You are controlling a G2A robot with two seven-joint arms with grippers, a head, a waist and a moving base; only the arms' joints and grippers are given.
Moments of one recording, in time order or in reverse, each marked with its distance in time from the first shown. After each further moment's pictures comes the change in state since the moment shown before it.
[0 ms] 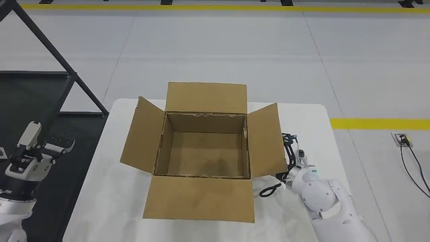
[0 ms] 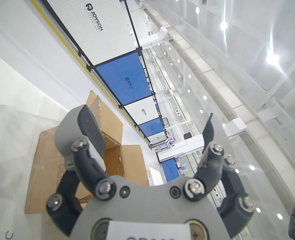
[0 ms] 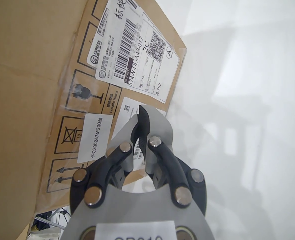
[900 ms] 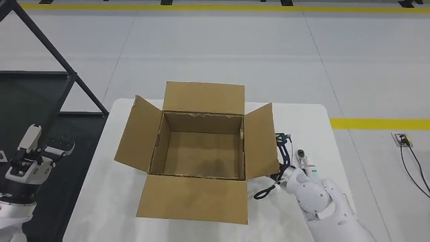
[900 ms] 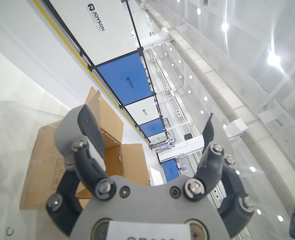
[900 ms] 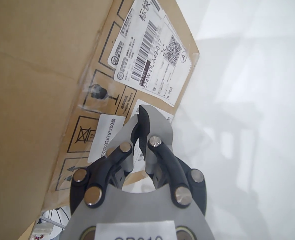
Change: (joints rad) left arm 0.026 -0.008 -0.008 -0.013 0.002 -0.004 0.008; right arm 0.007 0.012 -0.055 -0.032 -0.029 0.021 -0.053
